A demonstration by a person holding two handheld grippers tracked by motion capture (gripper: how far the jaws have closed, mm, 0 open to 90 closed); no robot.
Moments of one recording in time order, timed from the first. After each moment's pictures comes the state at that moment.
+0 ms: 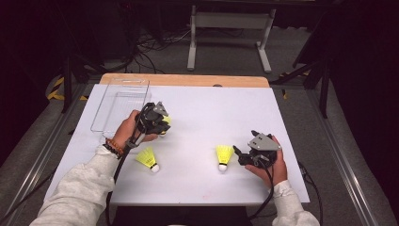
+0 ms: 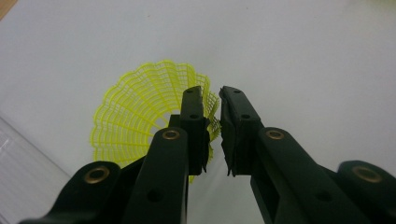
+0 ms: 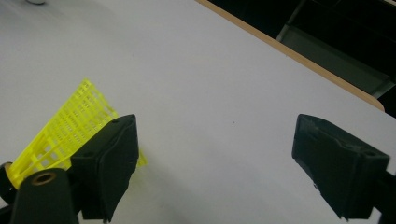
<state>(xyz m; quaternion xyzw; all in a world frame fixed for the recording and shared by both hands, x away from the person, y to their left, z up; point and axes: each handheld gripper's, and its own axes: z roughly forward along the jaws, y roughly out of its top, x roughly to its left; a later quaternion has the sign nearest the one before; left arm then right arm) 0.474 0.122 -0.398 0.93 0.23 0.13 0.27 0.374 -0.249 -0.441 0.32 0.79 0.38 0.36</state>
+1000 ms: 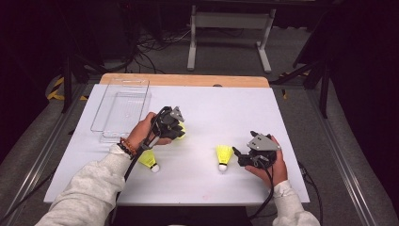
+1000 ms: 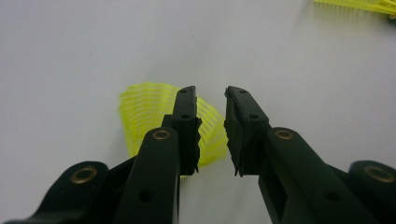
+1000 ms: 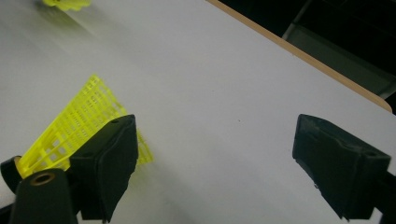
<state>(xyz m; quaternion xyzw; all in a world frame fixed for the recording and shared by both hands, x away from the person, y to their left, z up) 0.468 0.078 -0.401 0.94 0.17 0.11 0.27 0.373 -0.248 -0.441 0.32 0.80 0.38 0.35</state>
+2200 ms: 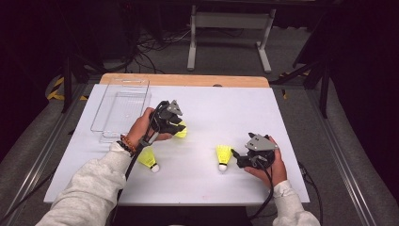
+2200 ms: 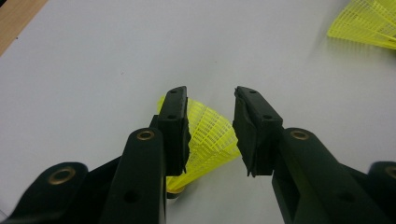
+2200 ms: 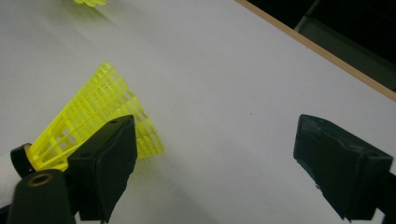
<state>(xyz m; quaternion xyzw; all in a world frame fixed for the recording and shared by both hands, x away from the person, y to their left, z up) 0.474 0.085 -0.389 0.92 0.19 0.14 0.30 0.375 -0.246 -0.445 0.31 0.81 0.37 0.33</state>
